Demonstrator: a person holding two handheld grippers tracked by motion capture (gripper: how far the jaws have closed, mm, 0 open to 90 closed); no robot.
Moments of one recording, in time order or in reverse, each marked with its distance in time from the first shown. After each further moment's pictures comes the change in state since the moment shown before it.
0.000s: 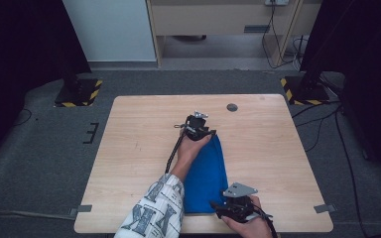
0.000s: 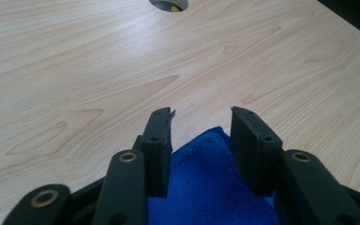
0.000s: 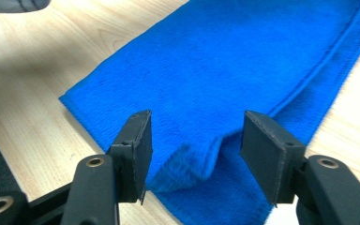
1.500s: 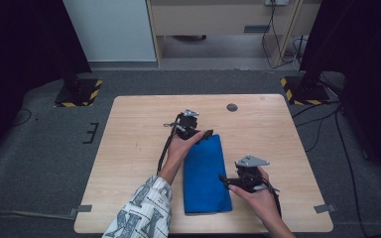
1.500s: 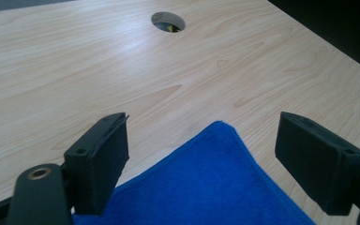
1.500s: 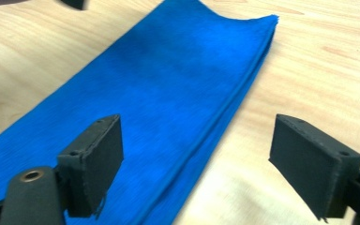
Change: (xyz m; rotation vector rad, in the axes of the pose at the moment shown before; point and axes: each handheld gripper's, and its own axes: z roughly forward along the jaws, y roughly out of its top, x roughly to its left) left arm 0.017 -0.001 -0.041 -0.054 -0.020 0.017; right arm -0.078 0.037 0.015 -0.074 -0.099 0.103
